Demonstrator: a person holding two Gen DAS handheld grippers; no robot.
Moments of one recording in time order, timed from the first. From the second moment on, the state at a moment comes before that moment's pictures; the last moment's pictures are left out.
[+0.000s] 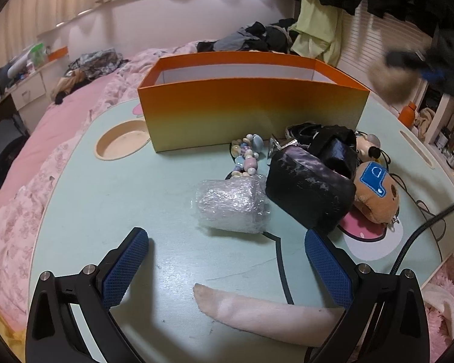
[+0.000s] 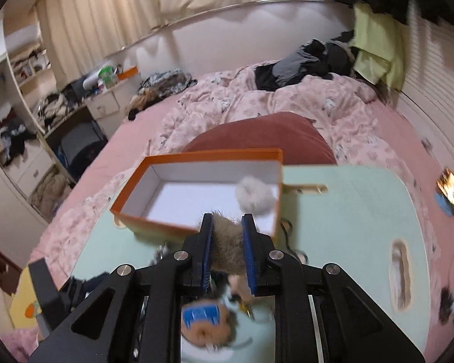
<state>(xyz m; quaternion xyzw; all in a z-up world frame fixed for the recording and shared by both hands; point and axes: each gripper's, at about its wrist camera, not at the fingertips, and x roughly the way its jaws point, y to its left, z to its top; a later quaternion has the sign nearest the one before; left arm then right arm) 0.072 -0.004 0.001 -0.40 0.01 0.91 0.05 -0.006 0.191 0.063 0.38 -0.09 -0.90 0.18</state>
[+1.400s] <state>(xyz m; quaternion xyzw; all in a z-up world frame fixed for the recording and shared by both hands) 0.051 -0.027 0.084 -0.31 -0.03 0.95 0.07 0.047 0.224 -0.019 0.39 -0.14 -0.90 0.10</state>
